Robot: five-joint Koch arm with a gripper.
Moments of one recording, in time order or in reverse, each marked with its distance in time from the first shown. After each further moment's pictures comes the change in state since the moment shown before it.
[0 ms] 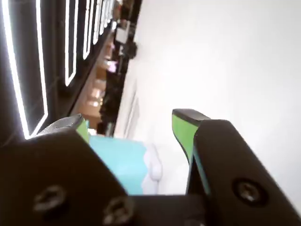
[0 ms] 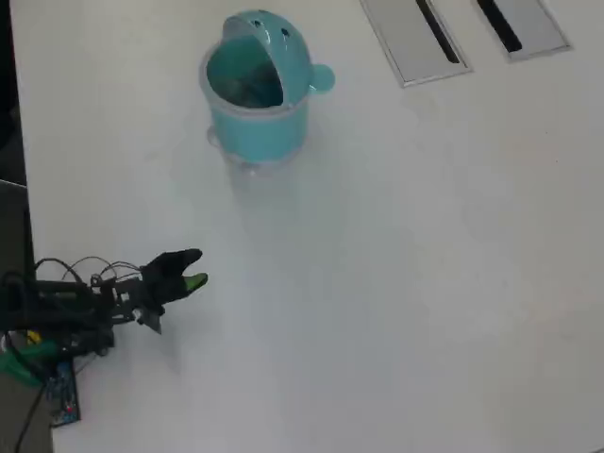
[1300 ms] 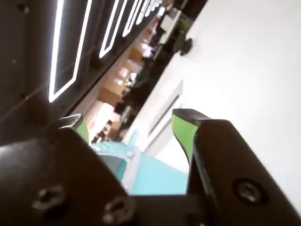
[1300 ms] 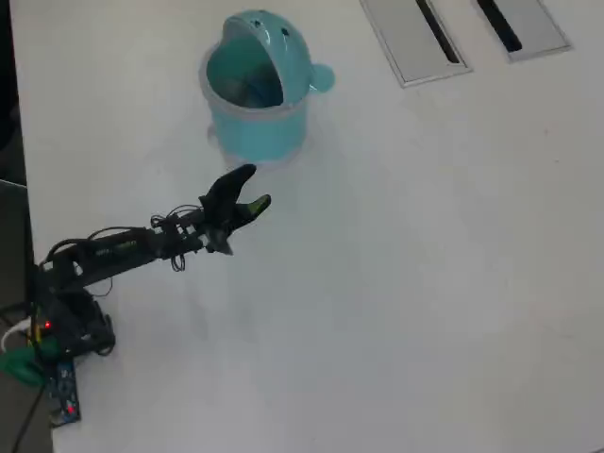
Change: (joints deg) arm -6.8 -33.0 -60.8 15.0 -12.5
